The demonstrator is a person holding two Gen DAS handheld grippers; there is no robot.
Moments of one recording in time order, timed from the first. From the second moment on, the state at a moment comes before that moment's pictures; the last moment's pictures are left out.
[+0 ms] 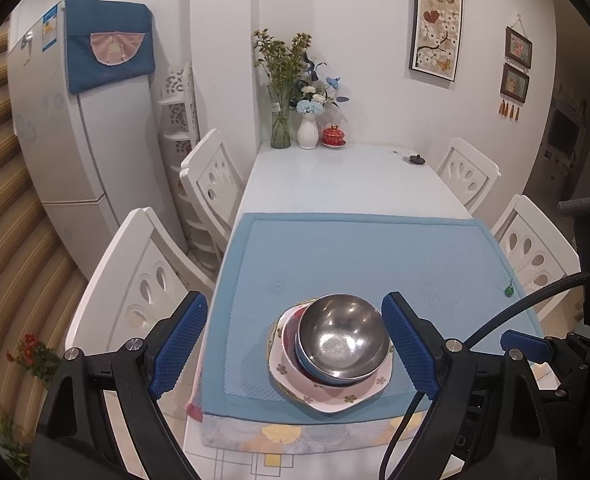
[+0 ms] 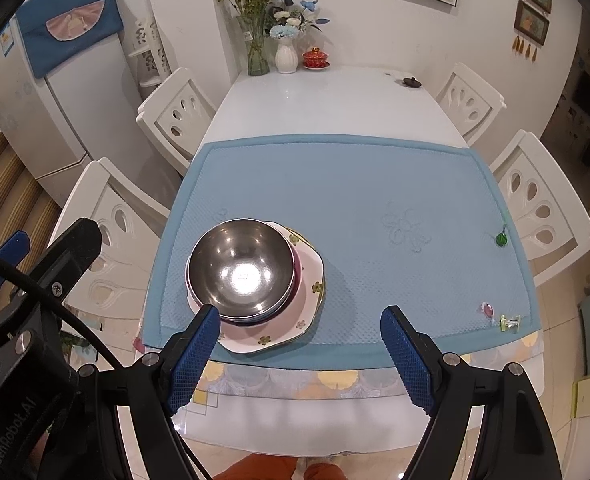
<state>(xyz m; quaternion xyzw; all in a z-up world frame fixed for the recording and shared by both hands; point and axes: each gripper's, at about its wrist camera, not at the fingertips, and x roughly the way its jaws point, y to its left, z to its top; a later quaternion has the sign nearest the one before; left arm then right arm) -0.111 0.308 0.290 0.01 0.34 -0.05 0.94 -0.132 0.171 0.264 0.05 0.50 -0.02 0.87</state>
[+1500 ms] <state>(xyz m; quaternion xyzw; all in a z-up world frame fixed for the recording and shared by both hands) -0.070 0.323 0.280 0.00 0.34 -0.12 0.93 -0.103 0.193 0.267 0.03 0.48 -0.08 0.87</state>
